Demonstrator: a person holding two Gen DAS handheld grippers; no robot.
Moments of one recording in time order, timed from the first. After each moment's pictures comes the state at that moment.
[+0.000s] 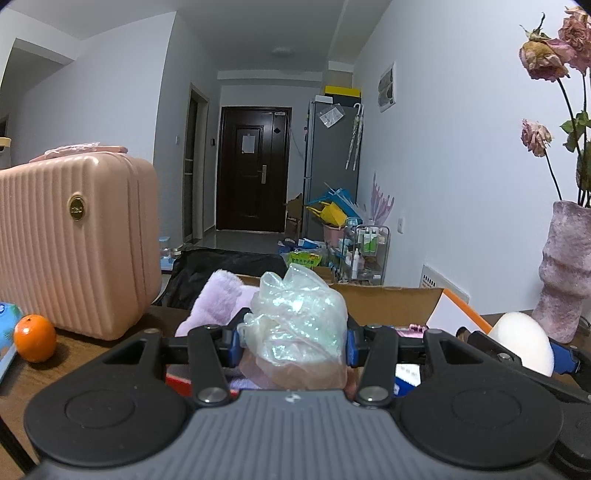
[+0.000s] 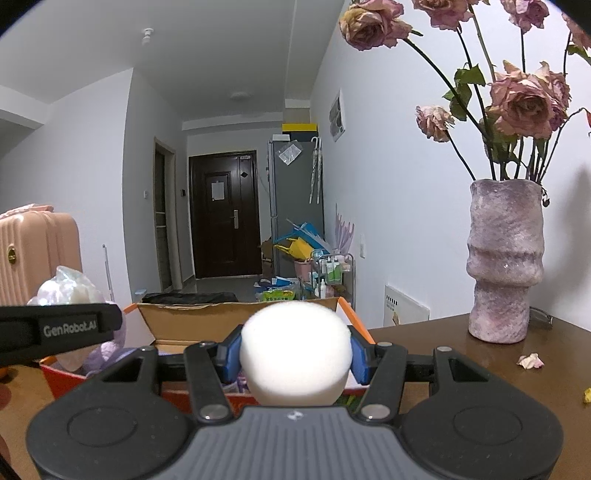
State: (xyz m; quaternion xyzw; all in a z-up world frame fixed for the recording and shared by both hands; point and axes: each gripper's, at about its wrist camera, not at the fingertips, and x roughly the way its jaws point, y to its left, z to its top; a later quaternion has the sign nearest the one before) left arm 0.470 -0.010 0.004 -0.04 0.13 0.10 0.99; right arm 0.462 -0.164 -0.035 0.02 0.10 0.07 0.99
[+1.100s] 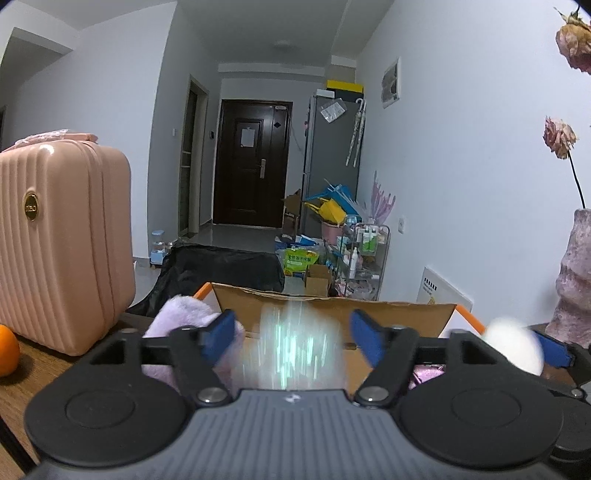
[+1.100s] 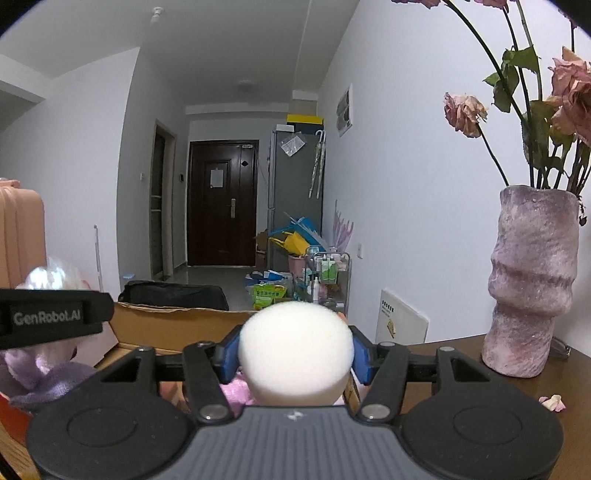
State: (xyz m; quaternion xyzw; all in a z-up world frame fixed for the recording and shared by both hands) left arm 0.526 -0.001 -0.001 -0.06 0.14 0.10 0.98; right arm 0.539 -0.153 -0.038 -0.02 0.11 0.06 0.99
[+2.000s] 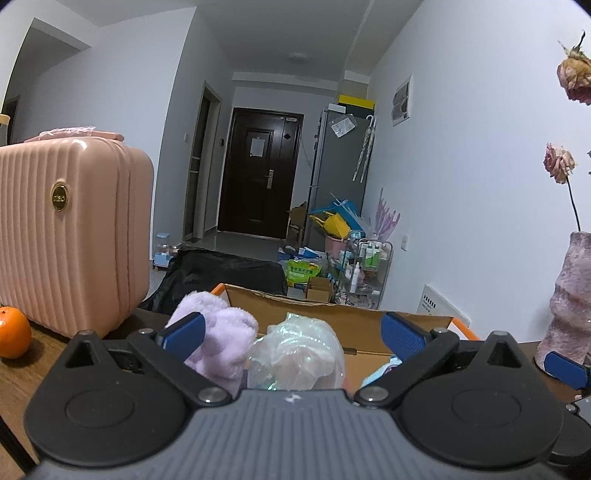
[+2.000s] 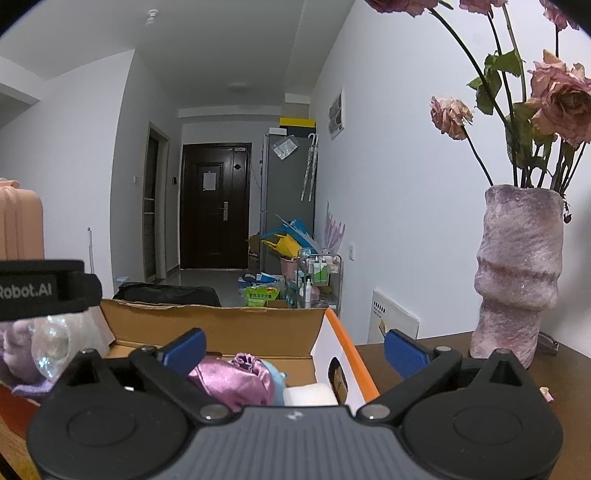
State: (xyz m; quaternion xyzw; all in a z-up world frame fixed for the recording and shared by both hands) left arm 0.503 0.004 0.003 -0.08 0.12 0.10 0.98; right arm 0.525 -0.159 -0.041 -0.02 0.11 0.05 0.99
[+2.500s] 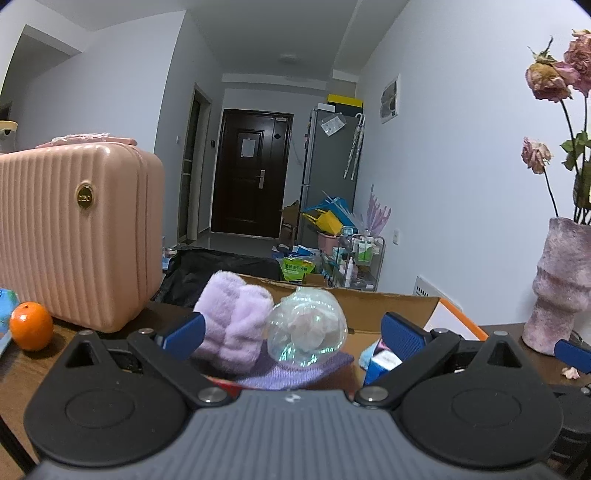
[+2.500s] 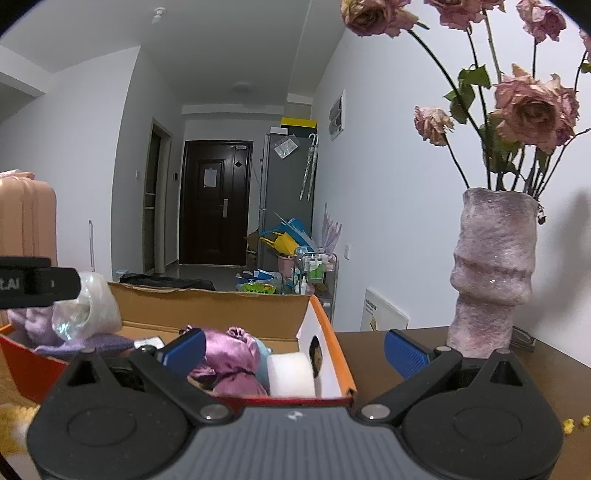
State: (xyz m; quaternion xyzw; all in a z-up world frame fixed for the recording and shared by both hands) left arm 0.456 0.004 -0.001 -0.07 0.12 0.09 0.99; right arm 0.481 -0.175 -0.042 -0.04 0.11 0.04 0.99
